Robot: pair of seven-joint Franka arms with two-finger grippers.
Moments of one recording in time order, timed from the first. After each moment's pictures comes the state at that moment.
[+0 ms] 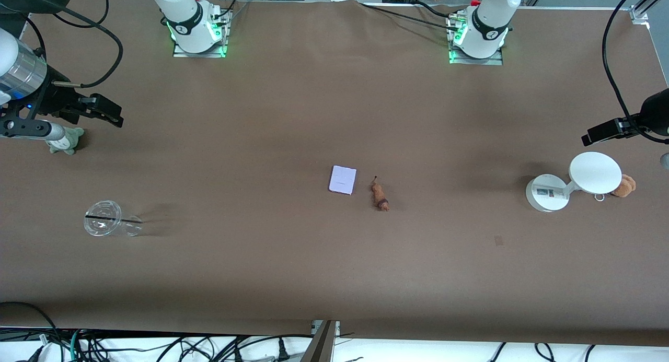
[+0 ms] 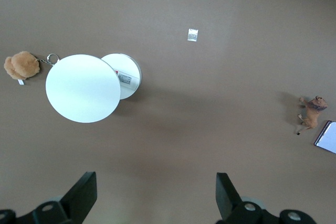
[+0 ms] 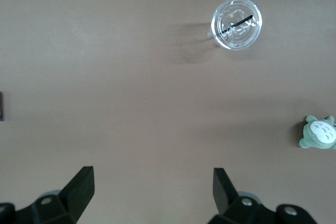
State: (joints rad) left arm 0.17 0.19 -0.10 -1.41 -0.04 1.47 -0.17; right arm 0.15 0.05 -0.06 -1.58 0.00 1.60 0.15
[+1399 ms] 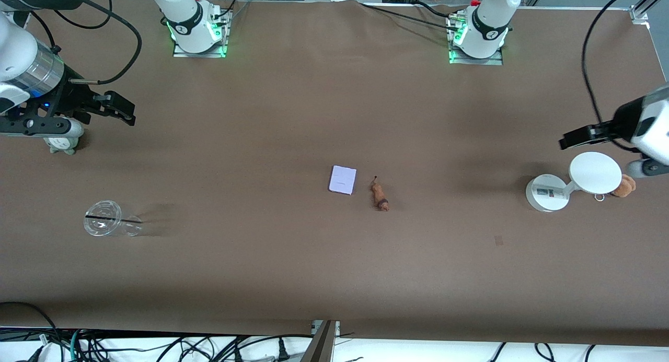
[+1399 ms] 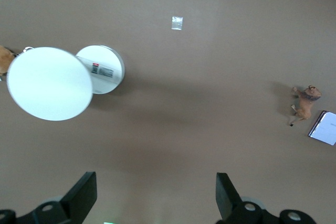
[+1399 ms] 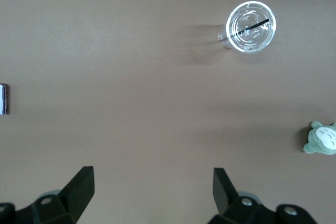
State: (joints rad) left arm 0.10 0.23 -0.13 -1.41 -0.04 1.48 -0.24; right arm 0.19 0.05 -0.06 -1.58 0.00 1.60 0.15
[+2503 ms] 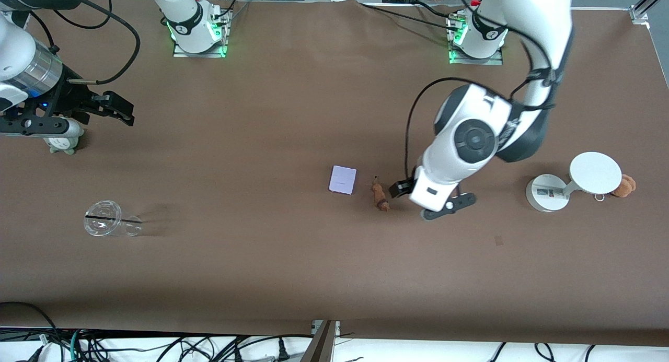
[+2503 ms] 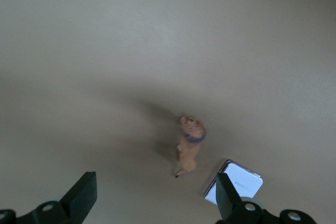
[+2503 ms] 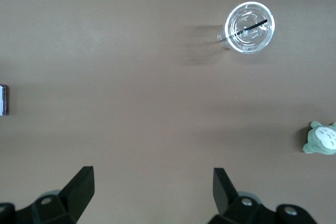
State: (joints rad) left arm -0.35 0.60 -0.13 -1.42 -0.04 2.00 -0.81; right arm 0.19 0.05 -0.07 -1.58 0.00 1.60 0.15
